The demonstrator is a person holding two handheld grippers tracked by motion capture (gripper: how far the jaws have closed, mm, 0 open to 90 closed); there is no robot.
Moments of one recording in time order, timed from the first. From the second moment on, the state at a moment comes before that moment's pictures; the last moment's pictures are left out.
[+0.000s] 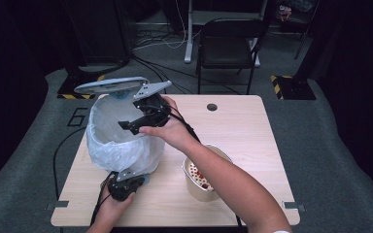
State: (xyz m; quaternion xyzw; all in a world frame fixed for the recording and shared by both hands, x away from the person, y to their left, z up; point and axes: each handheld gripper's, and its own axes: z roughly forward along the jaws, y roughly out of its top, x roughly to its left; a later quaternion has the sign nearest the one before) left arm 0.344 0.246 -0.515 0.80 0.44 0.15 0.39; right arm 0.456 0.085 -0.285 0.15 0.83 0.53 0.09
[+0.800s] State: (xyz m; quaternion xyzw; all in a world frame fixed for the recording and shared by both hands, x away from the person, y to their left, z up) left arm 0.344 0.248 -0.514 0.80 0.44 0.15 0.38; right arm 0.441 -0.014 -0.287 0.17 0.82 0.53 0.12
